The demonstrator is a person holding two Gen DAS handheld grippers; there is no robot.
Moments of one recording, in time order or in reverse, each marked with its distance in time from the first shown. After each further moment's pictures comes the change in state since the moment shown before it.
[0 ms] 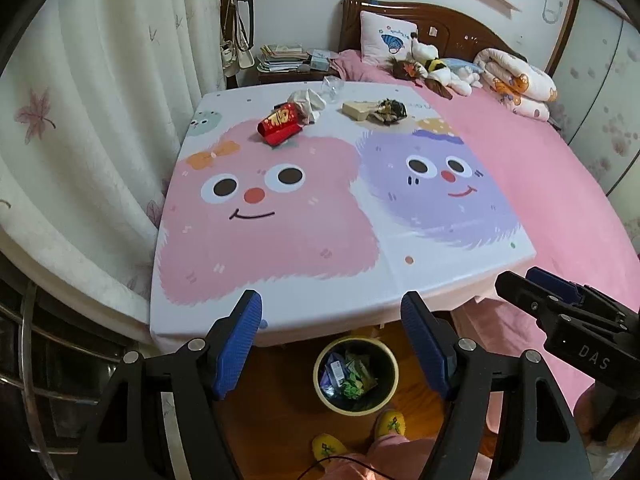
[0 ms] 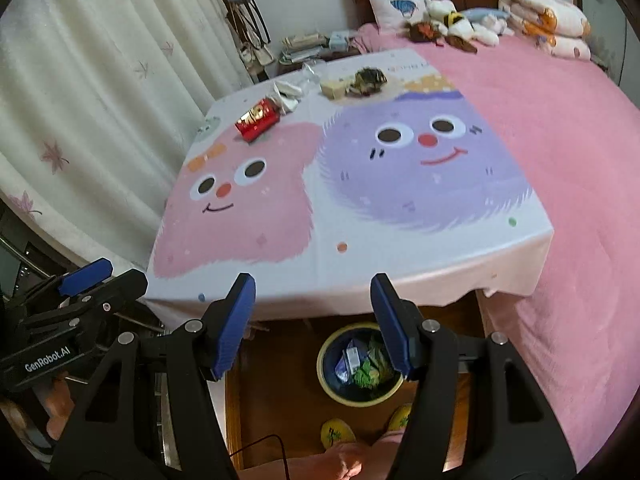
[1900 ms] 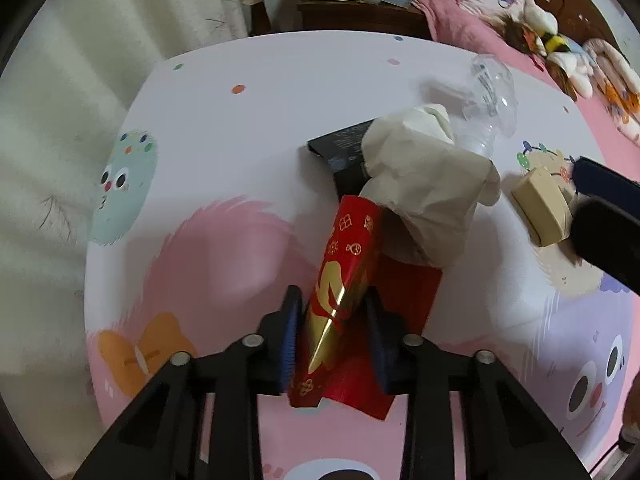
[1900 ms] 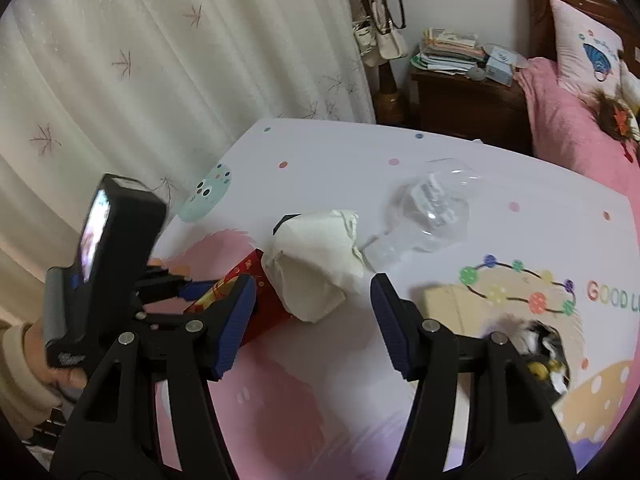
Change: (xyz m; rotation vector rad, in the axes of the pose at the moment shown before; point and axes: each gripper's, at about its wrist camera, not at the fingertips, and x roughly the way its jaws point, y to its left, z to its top) left arm 0.445 0.090 0.335 -0.185 0.297 0.169; right arm 0.410 0.032 0.374 -0.446 0.147 0.371
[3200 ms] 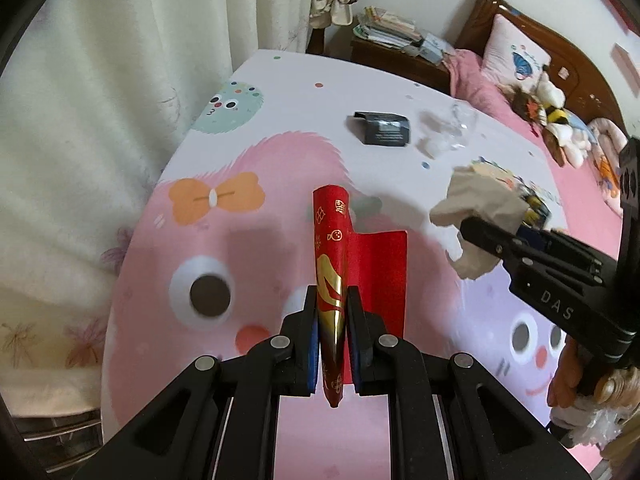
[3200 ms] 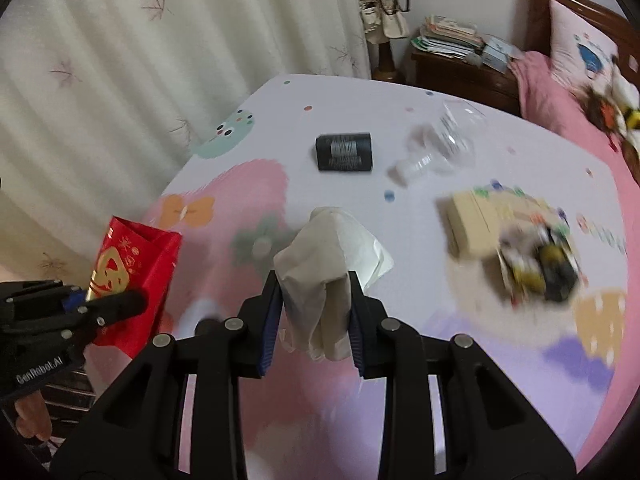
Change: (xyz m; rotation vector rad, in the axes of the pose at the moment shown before) left arm -0.140 0.020 -0.159 -0.221 -0.148 -0.065; right arm -0.036 0.061 -0.080 -0.021 0.062 -0.087
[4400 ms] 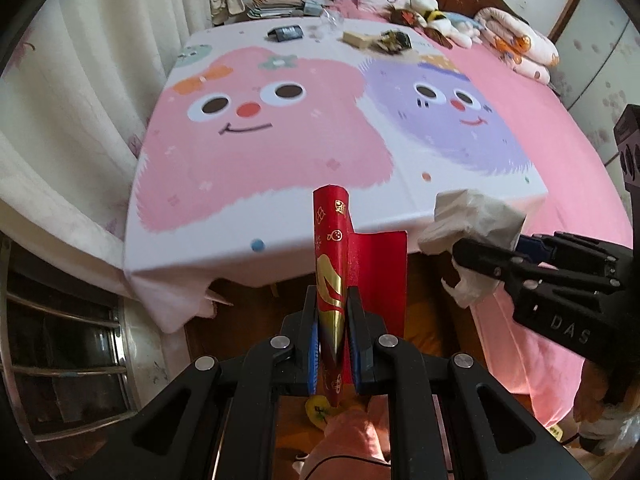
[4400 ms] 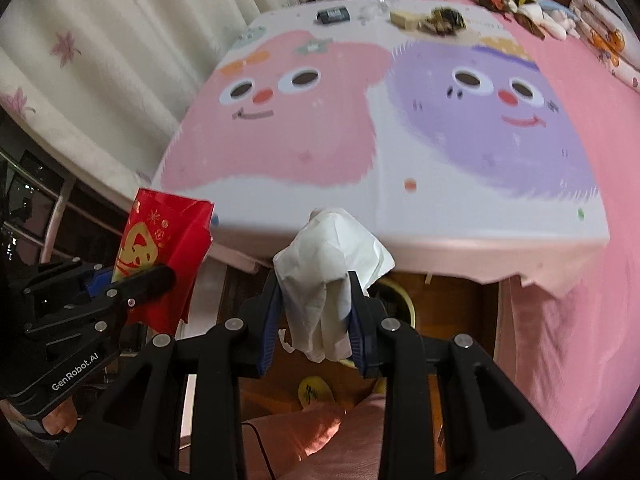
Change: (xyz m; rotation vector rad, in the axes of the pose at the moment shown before) left arm -0.149 0.102 -0.322 0.418 0.078 -0.159; right arm -0.154 0.220 -0.314 0.315 0.079 -0.167
